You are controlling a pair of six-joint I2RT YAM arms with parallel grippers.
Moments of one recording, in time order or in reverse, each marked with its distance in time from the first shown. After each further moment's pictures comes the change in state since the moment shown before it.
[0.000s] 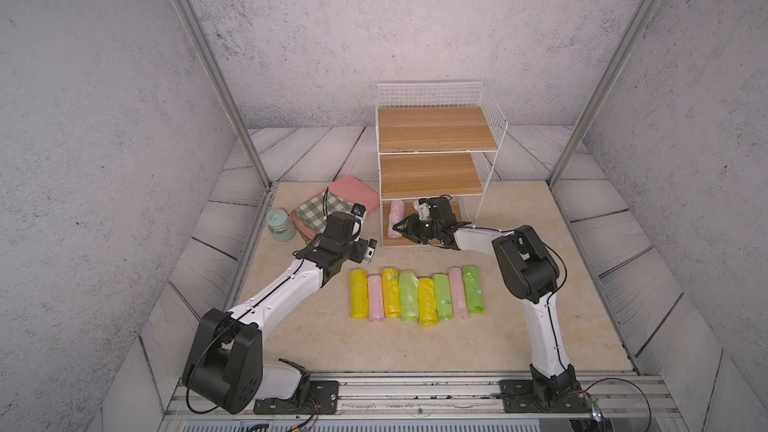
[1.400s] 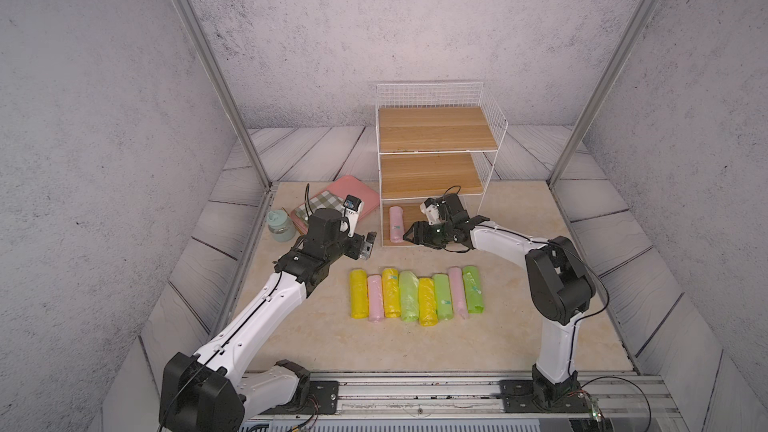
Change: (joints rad) left arm 0.000 -0.212 0.042 -0.058 0.153 0.005; right arm 0.009 -0.335 -0.137 -0.426 0.137 -0.371
